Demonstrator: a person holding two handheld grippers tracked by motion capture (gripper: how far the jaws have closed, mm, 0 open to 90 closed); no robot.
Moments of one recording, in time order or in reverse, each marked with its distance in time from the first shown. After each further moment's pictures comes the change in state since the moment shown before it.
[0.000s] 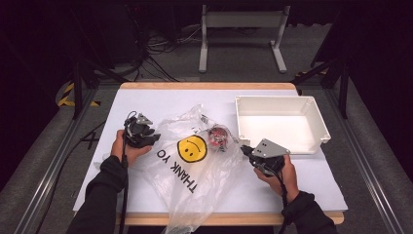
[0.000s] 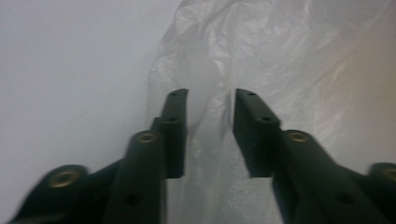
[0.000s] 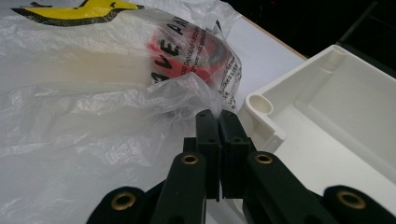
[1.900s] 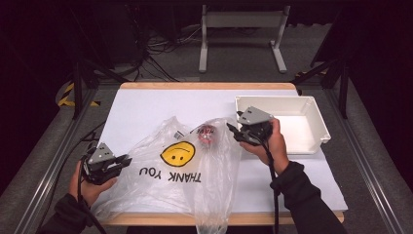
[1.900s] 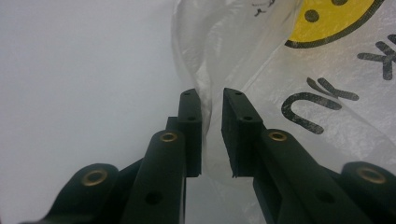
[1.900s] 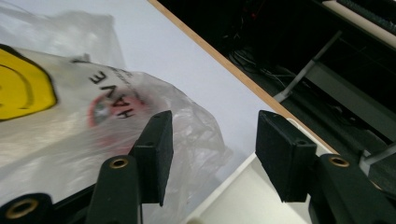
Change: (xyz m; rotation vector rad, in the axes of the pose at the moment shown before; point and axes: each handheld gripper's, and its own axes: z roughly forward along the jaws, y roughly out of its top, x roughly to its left) left arm -0.018 -0.094 -0.097 -0.112 -0.041 0.074; right arm -0.027 0.079 0.019 -0.003 -0.070 -0.052
